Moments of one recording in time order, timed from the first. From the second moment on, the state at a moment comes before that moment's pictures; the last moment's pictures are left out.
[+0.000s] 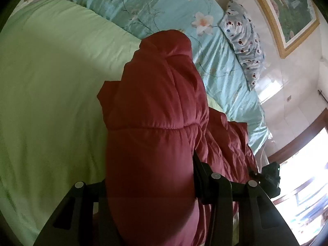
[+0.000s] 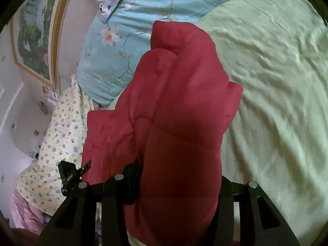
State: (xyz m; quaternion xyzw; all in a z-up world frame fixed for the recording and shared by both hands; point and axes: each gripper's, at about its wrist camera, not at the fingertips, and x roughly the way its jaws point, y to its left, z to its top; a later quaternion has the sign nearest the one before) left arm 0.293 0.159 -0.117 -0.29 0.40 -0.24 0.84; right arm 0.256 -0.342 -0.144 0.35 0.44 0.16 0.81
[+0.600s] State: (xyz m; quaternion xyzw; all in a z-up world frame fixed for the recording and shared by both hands) left arm 0.274 0.150 -0.131 -0.24 0.44 -0.12 0.86; right arm 0.246 -0.346 -0.175 0.34 0.44 0.10 0.83
